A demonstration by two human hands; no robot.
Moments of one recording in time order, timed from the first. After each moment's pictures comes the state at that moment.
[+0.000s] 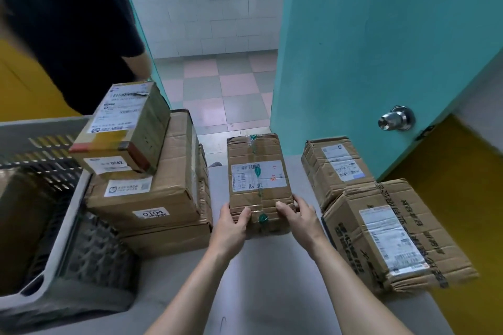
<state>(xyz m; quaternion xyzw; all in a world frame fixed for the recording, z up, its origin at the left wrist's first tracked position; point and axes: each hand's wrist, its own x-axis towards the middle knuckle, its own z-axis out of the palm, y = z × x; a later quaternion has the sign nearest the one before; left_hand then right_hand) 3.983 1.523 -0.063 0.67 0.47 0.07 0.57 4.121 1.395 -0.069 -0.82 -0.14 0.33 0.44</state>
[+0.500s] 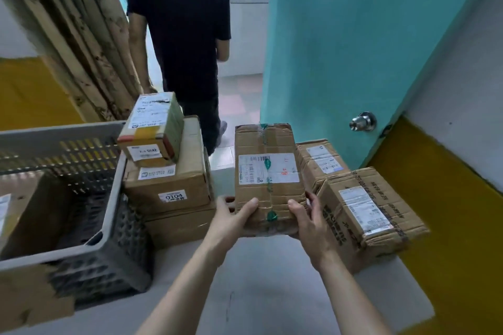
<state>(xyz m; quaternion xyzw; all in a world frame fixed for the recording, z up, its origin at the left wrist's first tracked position) 3.918 1.491 0.031 0.63 0.39 0.08 0.67 4.029 1.338 0.011 -0.72 -0.12 0.26 0.64</state>
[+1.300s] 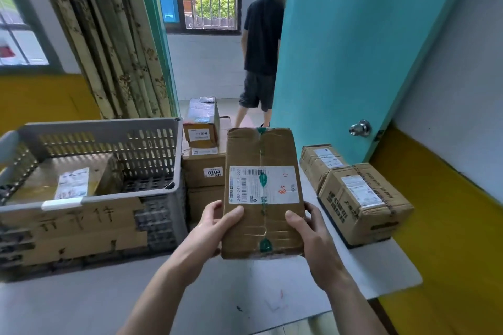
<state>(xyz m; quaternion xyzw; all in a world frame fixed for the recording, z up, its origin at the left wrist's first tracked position) 3.704 1.459 0.093 0.64 0.31 0.07 0.70 3.836 1.277 0.089 -0.67 -0.14 0.29 0.66</state>
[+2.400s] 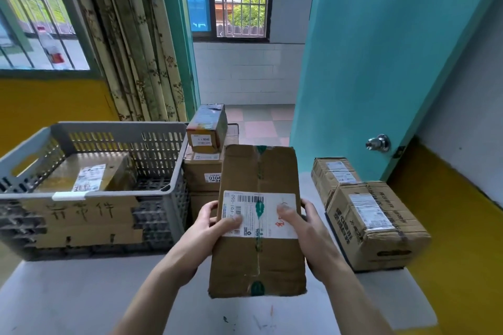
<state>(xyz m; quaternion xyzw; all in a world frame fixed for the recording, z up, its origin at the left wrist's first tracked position) 3.728 1.425 0.115 0.61 0.33 0.12 0.71 3.897 1.274 0.111 -0.64 -0.20 0.40 0.63</state>
